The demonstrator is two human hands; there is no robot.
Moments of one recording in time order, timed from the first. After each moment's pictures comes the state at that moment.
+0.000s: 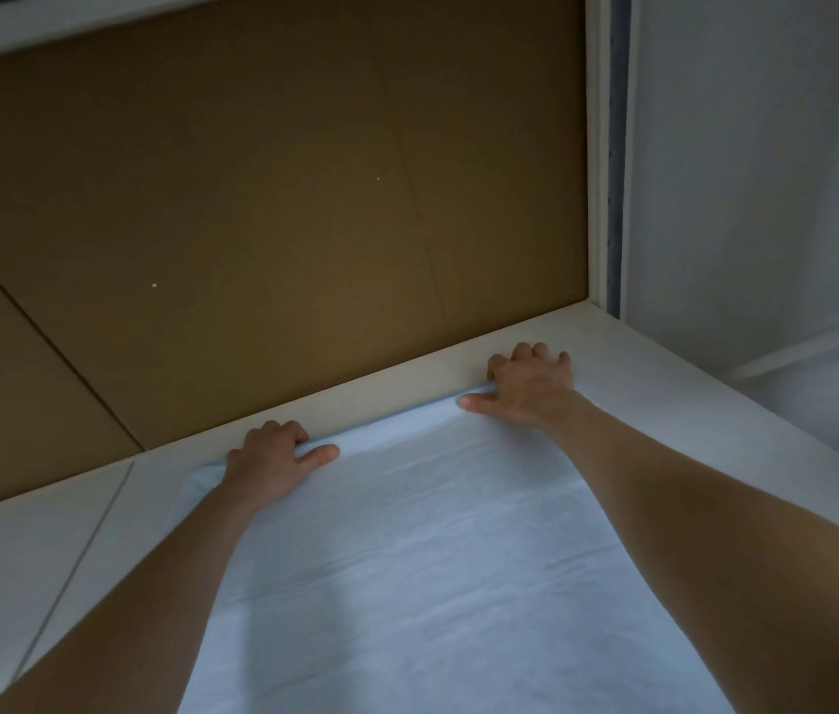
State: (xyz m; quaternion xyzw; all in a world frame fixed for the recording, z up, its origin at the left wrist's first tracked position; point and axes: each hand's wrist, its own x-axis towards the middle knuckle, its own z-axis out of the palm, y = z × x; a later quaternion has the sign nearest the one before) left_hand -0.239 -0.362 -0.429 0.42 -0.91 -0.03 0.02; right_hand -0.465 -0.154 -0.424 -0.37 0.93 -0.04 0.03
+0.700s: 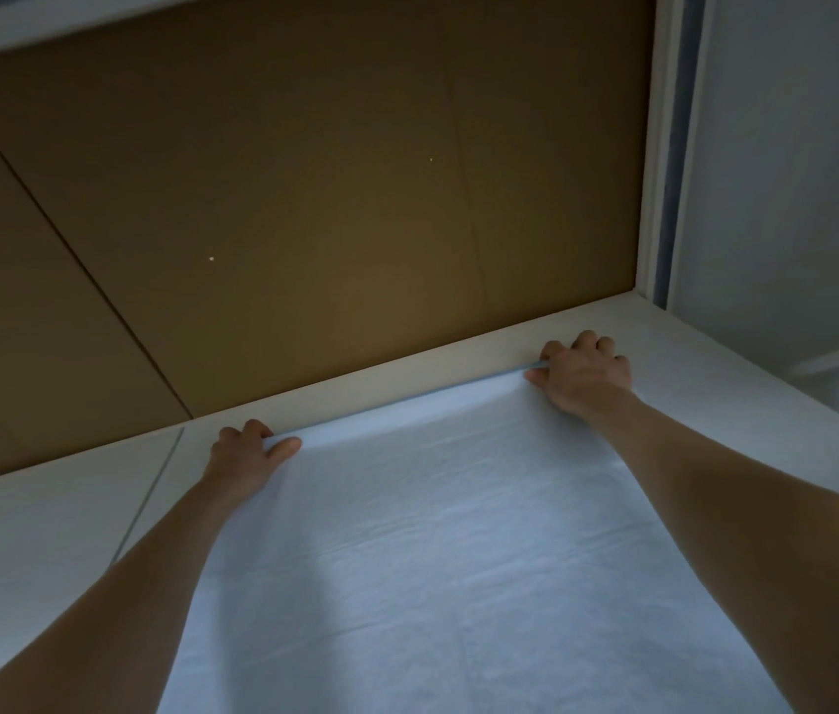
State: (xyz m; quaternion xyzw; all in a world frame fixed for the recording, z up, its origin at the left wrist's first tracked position) left_hand -0.168 -0.394 -0.432 0.53 -0.84 -0.13 0.07; right_hand -0.460 -0.155 -0.432 -0.31 0.95 -0.10 0.01
